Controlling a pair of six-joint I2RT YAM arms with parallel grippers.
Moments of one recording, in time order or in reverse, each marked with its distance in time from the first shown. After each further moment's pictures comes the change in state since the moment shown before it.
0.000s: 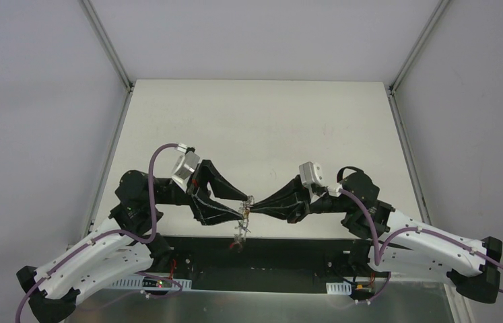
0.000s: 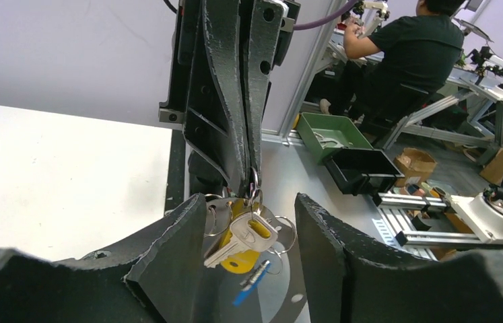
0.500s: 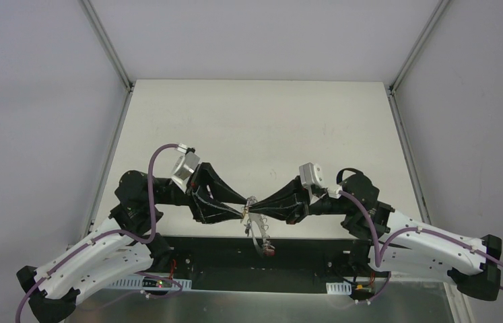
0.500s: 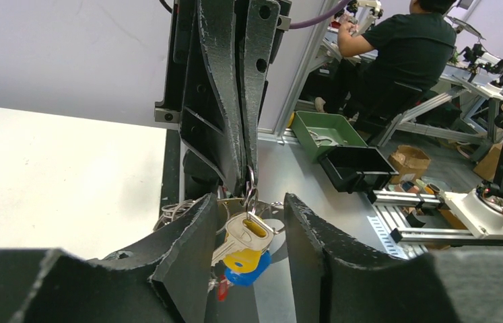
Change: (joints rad) left arm 0.000 0.002 0.000 0.014 0.024 -0.015; right arm 0.027 0.000 0.000 0.005 0.053 -0.007
